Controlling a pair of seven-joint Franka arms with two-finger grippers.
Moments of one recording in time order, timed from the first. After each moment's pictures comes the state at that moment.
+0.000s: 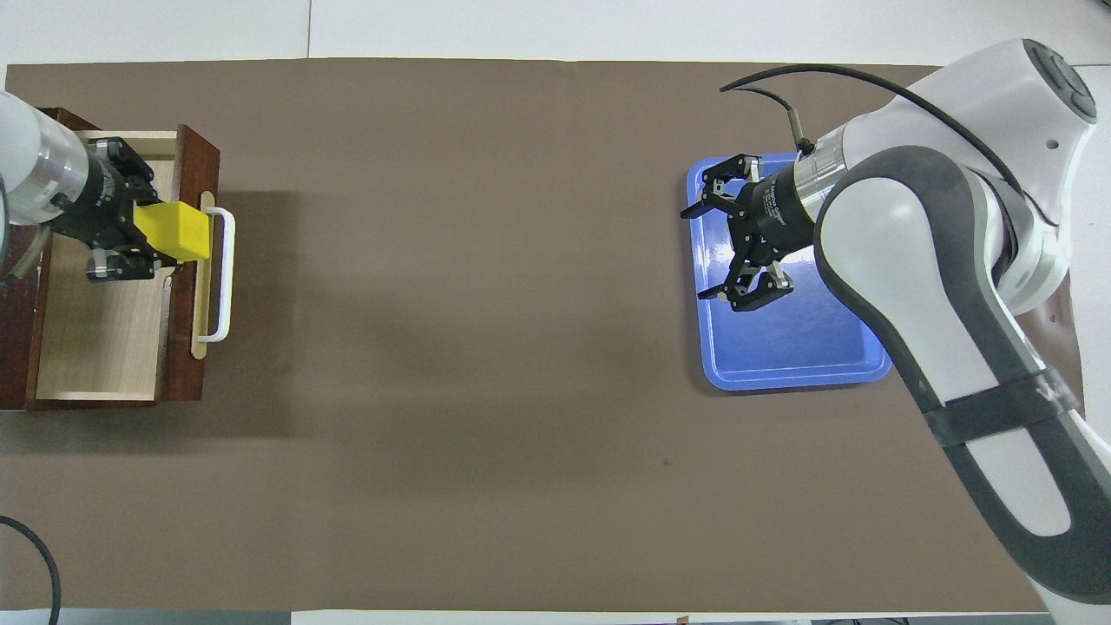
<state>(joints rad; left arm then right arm) -0.01 0.18 -0.12 -1.59 0.06 1.73 -1.75 0.31 0.25 -0.13 -1.65 0.58 1.81 1.46</state>
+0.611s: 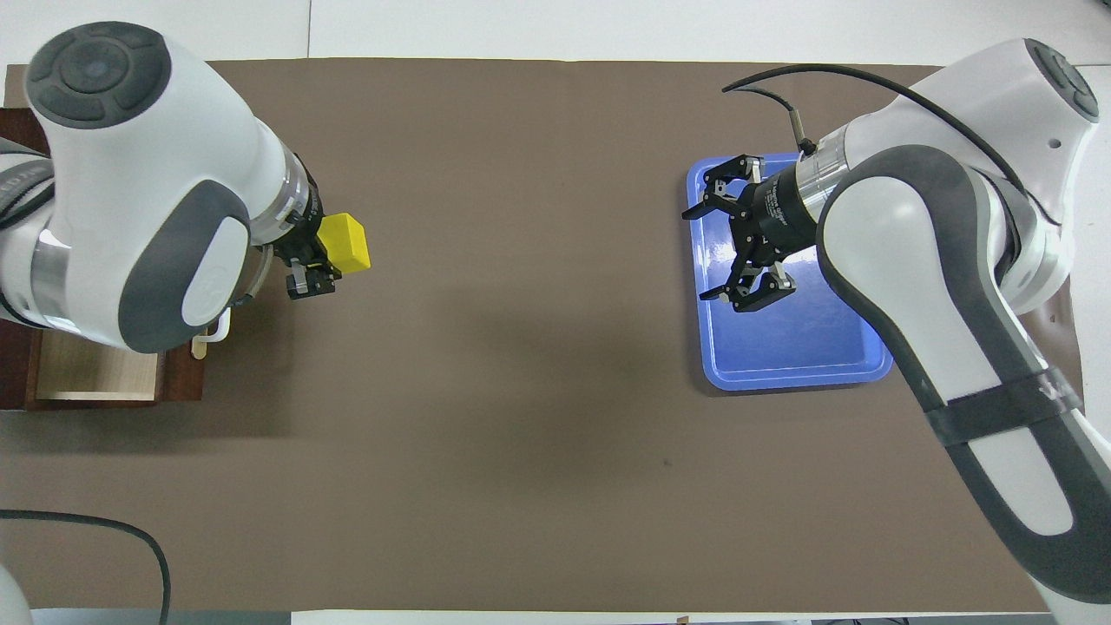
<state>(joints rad) -0.28 0.20 -0.13 -1.58 0.06 1.74 -2.11 0.31 0.25 -0.13 -1.65 0.58 1.80 1.46</state>
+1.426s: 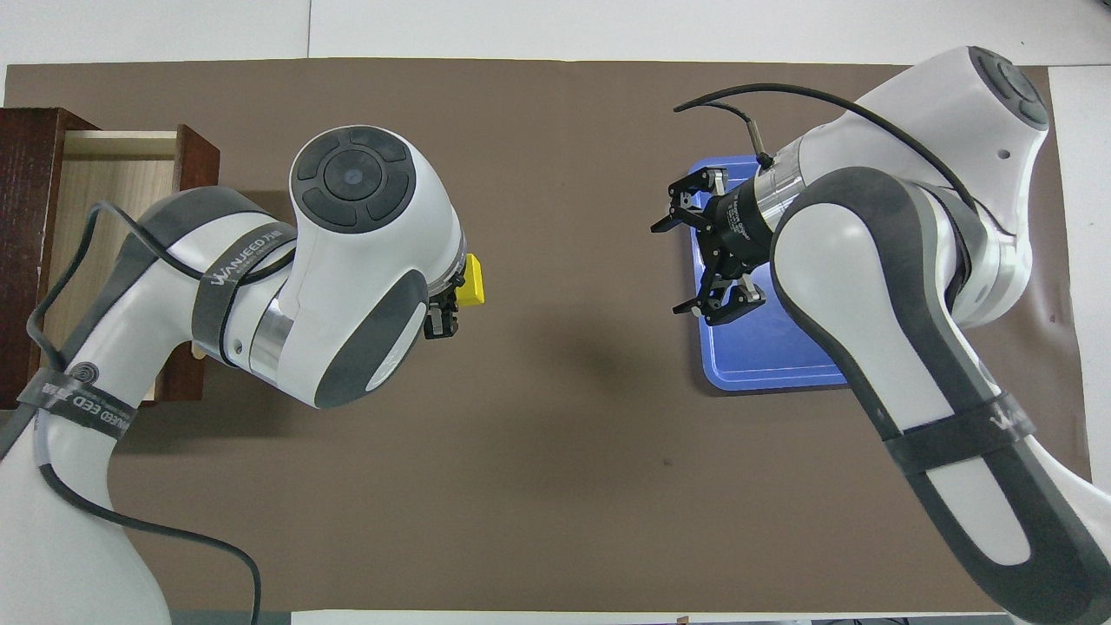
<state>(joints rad) -0.45 0.24 -0.13 -1.66 0.06 1.88 -2.20 0.38 0.25 -0.13 -1.64 0.56 1.81 1.46</state>
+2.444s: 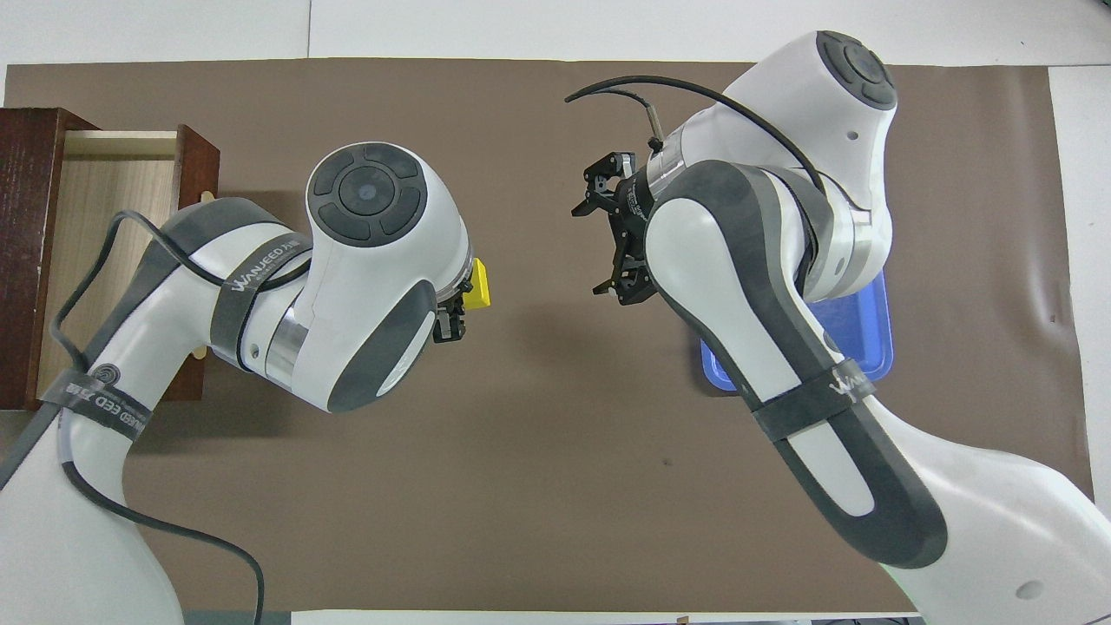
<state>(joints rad) -0.47 0.24 -0.12 -1.68 0.06 1.94 -2.26 0.49 0.47 -0.12 -1.39 0.59 1.85 1.59</state>
